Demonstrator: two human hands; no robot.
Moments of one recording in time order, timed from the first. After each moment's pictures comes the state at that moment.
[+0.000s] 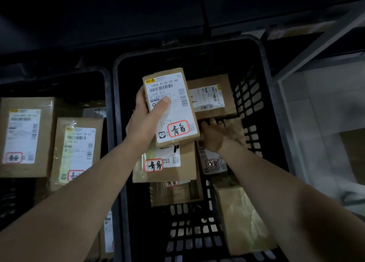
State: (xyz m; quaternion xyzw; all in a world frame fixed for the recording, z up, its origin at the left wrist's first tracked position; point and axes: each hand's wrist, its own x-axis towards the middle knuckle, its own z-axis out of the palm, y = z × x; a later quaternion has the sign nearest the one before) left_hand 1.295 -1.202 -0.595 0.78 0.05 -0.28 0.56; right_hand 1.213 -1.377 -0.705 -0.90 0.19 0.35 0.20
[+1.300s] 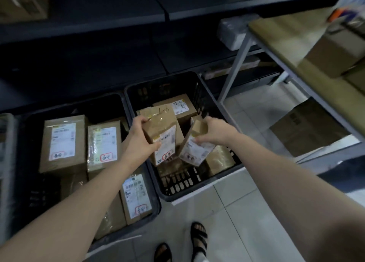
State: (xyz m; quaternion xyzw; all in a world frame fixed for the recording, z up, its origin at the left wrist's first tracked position) left_hand 1.160 -1.076 -0.454 0.88 -0.23 -0.21 0.35; right_hand 1.052 -1.294 -0.450 -0.91 0.30 0.17 0.24
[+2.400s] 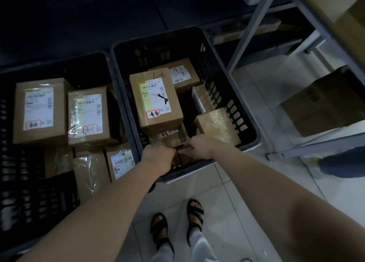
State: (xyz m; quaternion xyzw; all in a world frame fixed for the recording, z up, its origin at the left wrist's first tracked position) left_hand 1.092 -1.109 -0.566 0.82 -0.47 -0.29 -0.16; right_hand 1.030 -1.257 -0.576 -0.89 0.14 0.38 0.24
